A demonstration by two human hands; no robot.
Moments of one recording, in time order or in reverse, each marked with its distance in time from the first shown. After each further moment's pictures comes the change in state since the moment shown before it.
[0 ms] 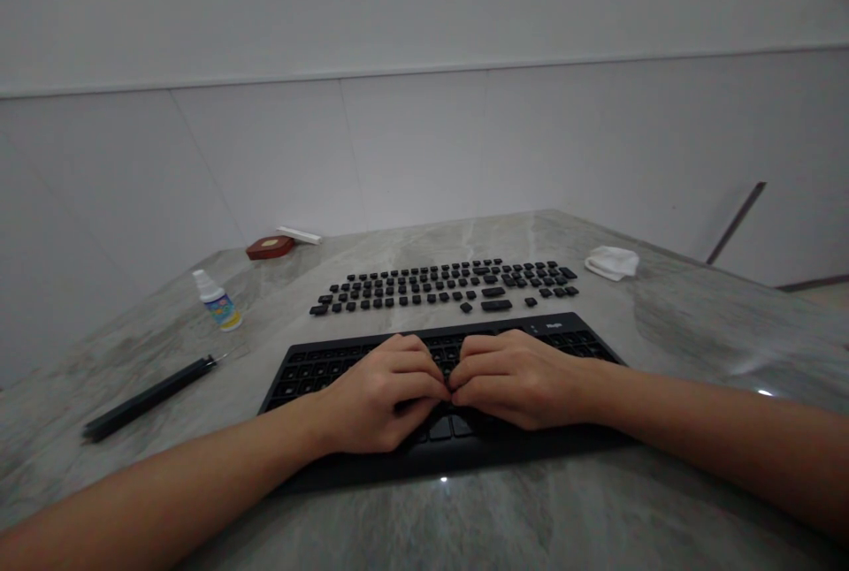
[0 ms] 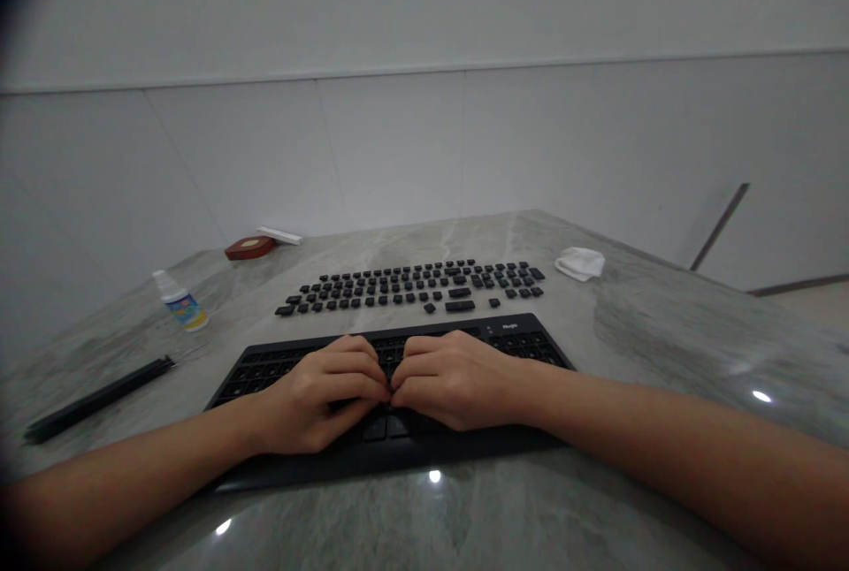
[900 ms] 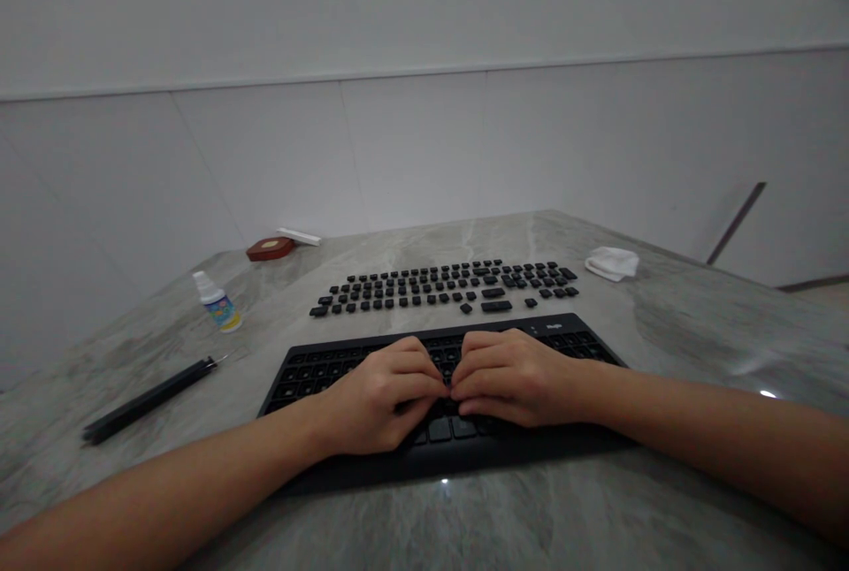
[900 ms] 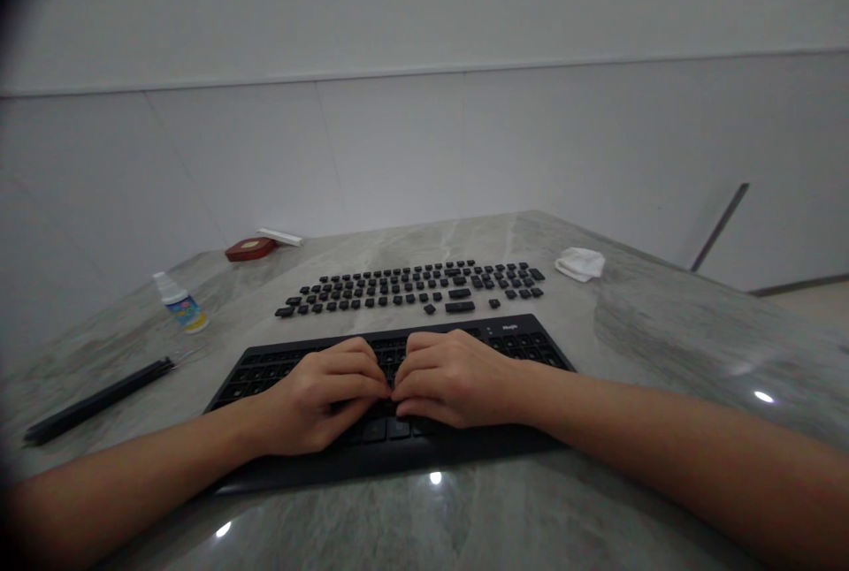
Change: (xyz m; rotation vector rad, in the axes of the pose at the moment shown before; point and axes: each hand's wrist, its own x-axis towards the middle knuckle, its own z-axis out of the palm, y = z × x) left_hand -0.001 -0.001 0.002 -0.002 0.033 0.004; right_hand -0.001 0.003 0.007 0.112 0.101 0.043
